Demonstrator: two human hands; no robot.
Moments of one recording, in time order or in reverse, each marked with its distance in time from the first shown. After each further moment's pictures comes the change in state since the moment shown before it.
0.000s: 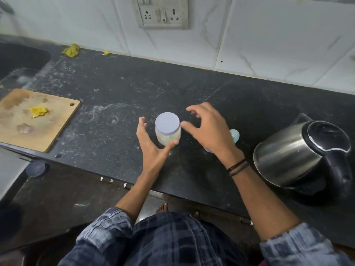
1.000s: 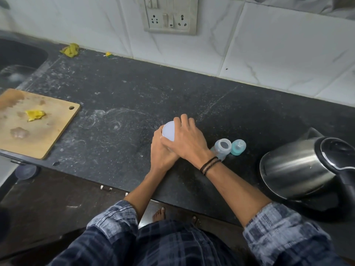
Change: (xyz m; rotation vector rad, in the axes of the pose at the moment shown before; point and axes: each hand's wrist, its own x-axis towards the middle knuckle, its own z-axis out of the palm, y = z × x) left_hand 0.039 -0.018 0.015 0.090 -0.127 -0.045; right_hand 0.036 -0.029 0.086 -0.479 -0.159 -0.047
